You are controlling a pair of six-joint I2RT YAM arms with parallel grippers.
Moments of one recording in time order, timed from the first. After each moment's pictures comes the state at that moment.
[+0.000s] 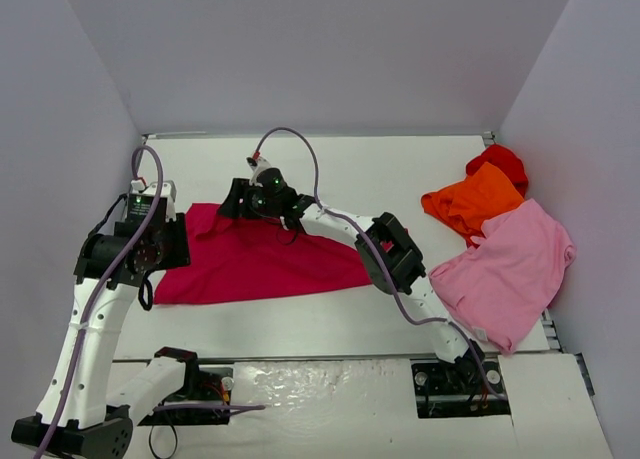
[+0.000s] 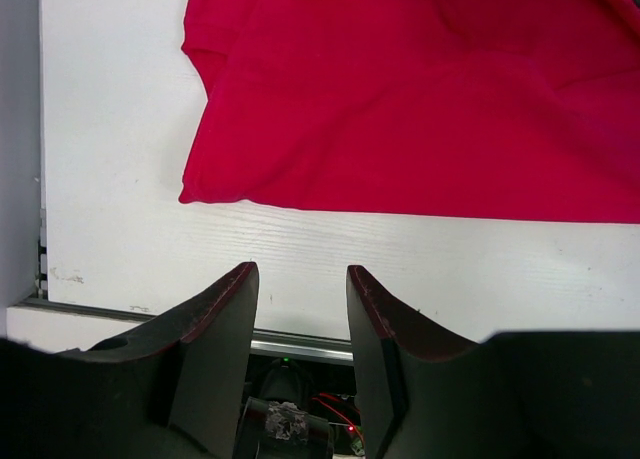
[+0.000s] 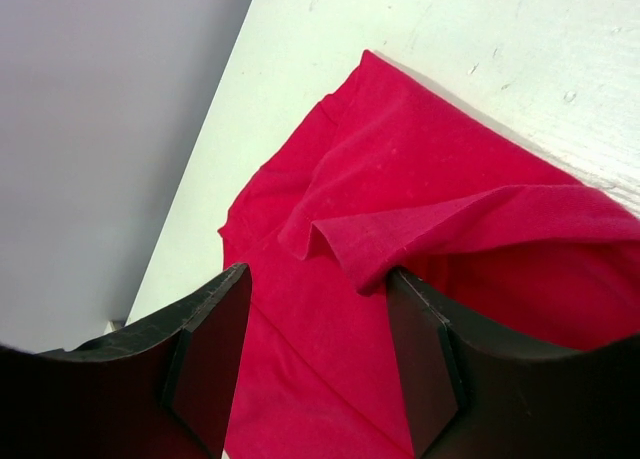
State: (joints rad) left arm -0.17 0.95 1.27 -1.24 -0.19 -0.25; right arm 0.82 2.45 1.92 0.17 -0.28 0.76
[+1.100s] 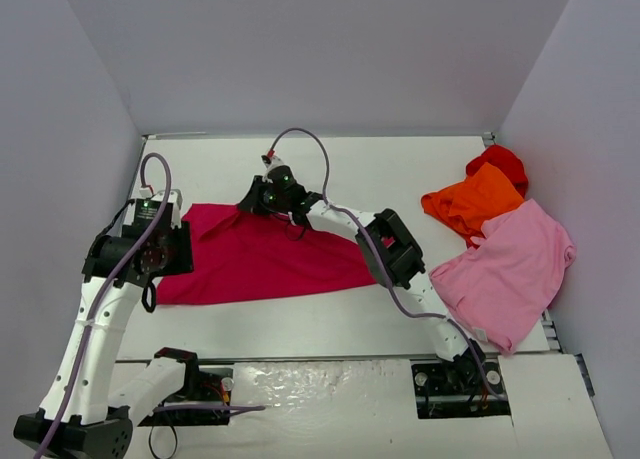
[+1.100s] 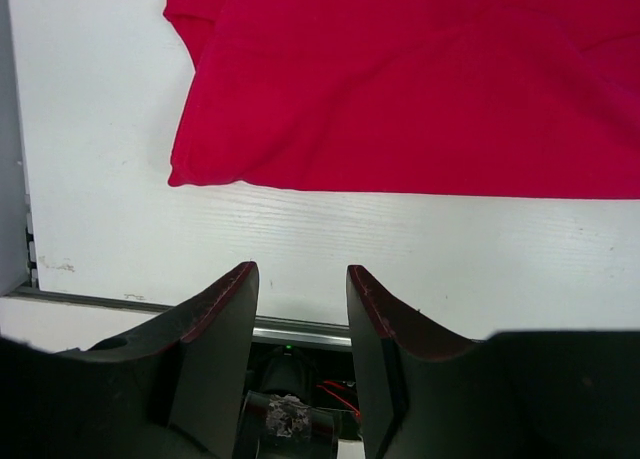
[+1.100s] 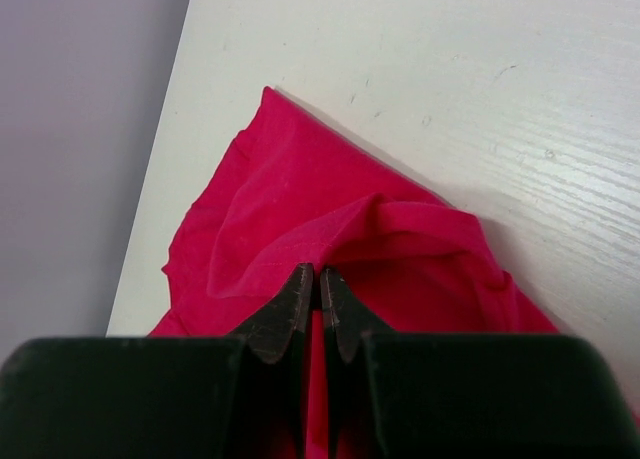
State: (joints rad) left arm -0.17 0.95 1.20 -1.24 -0.17 -0.24; right arm 0.77 2.50 1.94 0.16 -0.26 0.79
